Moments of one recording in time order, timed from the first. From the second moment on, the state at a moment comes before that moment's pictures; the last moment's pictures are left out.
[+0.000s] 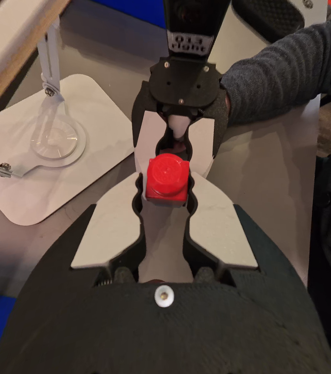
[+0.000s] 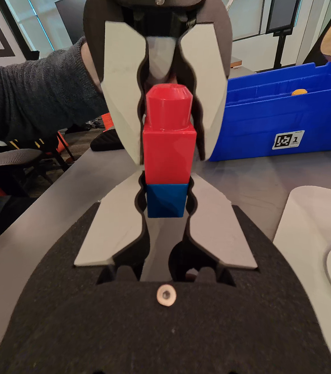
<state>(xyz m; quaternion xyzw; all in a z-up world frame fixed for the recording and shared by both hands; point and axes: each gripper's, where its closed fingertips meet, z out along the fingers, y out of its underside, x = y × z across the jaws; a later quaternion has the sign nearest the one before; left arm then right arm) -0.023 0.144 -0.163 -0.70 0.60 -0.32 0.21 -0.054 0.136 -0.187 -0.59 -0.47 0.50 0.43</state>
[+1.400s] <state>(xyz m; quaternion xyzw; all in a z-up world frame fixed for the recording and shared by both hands) -0.276 0.389 -0.185 -0.91 0.29 0.06 0.29 -0.054 0.134 -0.192 -0.59 -0.48 0.49 0.43</state>
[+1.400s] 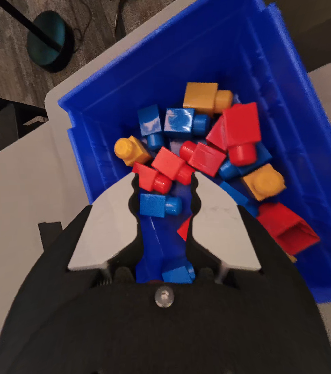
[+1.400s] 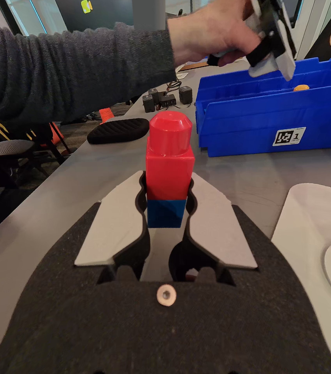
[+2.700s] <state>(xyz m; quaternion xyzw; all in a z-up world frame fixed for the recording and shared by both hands) -0.320 0.454 -0.264 -0.71 0.67 0.22 -0.01 -0.053 0.135 -0.191 -0.59 -0.47 0.50 0.42</state>
